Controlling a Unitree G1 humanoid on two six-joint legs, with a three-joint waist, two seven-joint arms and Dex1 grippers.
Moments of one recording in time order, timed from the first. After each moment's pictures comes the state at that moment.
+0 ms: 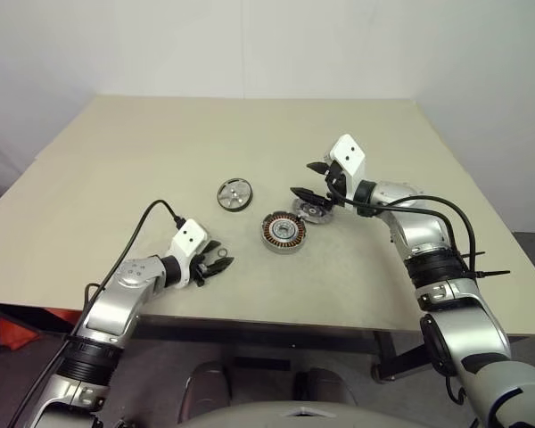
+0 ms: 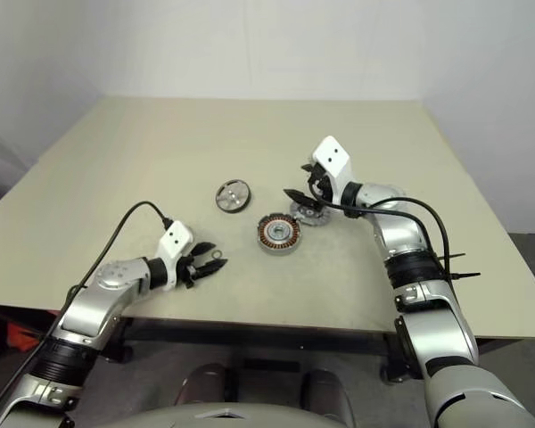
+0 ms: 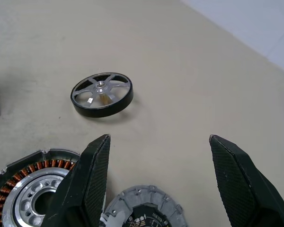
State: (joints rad) left arm -0.16 0.48 -0.13 -0.05 -0.17 0.43 -0.75; right arm -0.71 -0.42 0.11 0.47 0.11 0.09 0.87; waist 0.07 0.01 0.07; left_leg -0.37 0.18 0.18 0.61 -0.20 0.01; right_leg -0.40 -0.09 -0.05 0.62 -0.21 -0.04
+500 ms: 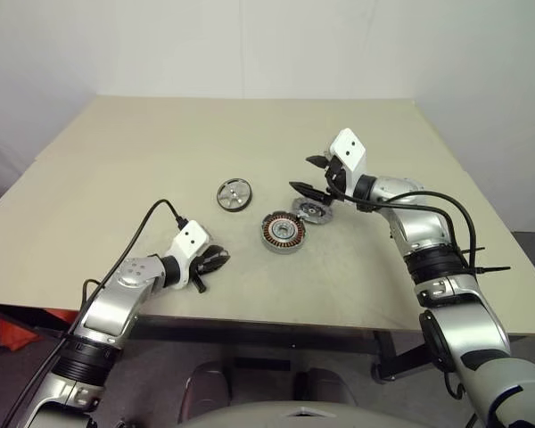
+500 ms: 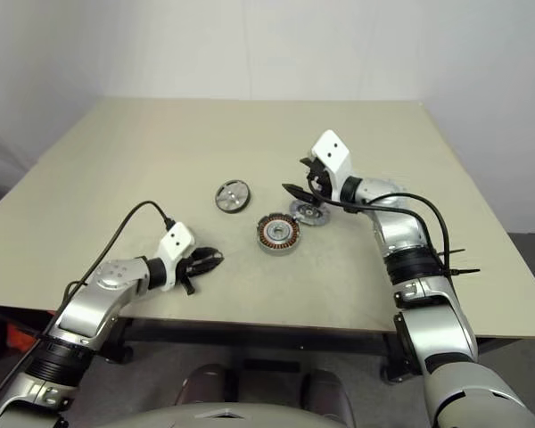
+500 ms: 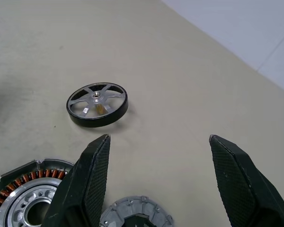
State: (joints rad) left arm -0.17 0.51 -0.16 -0.07 -0.16 0.43 -0.76; right arm -0.73 -0.42 0.11 0.47 0.11 0.07 0.86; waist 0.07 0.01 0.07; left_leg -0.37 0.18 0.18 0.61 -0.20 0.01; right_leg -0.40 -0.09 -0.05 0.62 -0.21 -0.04
